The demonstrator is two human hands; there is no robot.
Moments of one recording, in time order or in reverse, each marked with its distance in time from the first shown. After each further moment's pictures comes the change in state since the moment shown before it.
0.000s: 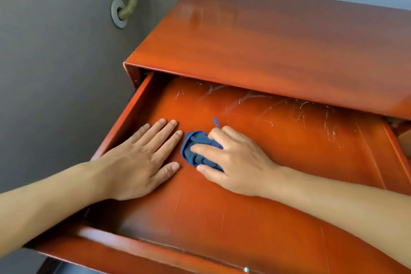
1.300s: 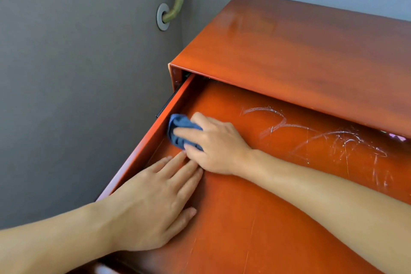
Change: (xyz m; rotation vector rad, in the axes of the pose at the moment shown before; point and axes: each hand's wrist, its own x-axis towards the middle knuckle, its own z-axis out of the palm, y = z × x) left_hand -0.067 0.040 0.001 0.126 0.256 0.082; right_hand 0.101 -0.033 0.031 0.109 -0.052 -0.087
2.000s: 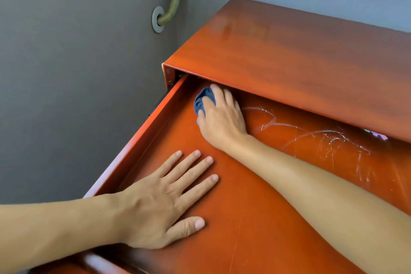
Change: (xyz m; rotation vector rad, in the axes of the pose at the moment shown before) left_hand 0.013 0.010 0.012 -0.223 -0.090 0.078; right_hand 0.022 0.039 0.012 -0.287 0.128 0.431
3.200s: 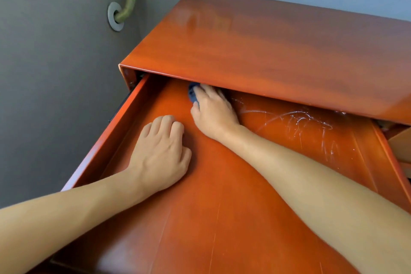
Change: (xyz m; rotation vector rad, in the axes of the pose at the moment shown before) left_hand 0.098 -0.020 -0.004 -0.027 0.352 -0.444; right_hand -0.005 0.045 -0.015 0.222 -0.055 0.199
